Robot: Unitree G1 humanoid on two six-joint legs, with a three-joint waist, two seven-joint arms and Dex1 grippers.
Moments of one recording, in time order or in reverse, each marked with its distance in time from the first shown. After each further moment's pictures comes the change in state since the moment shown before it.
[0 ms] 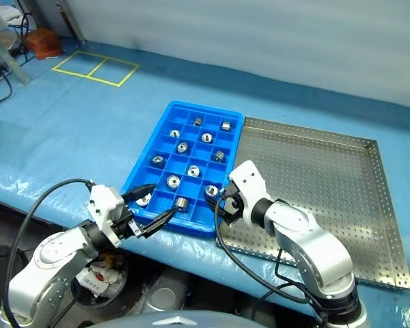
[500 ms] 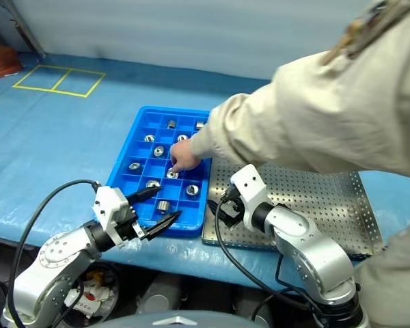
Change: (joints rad) left arm 0.002 -0.001 -0.020 0.013 0.000 0.001 -0.012; right arm 0.032 0.000 0.003 -0.008 0.004 -0.001 -0.026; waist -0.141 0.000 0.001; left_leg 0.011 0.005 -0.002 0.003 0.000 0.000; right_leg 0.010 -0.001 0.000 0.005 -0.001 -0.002
